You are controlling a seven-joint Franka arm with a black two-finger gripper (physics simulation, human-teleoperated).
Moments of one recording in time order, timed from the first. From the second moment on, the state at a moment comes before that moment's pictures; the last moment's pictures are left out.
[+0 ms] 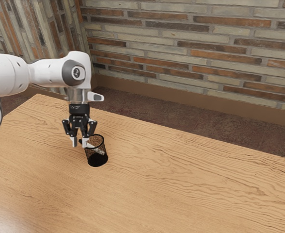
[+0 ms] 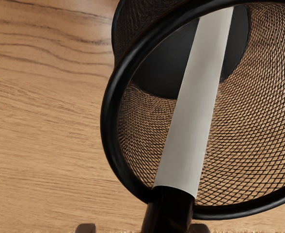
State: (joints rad) arm 0.29 0.57 -0.16 -1.47 -0.01 1.49 -0.06
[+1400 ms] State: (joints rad) arm 0.29 0.40 -0.19 -1.56 -0.03 1.46 -0.07
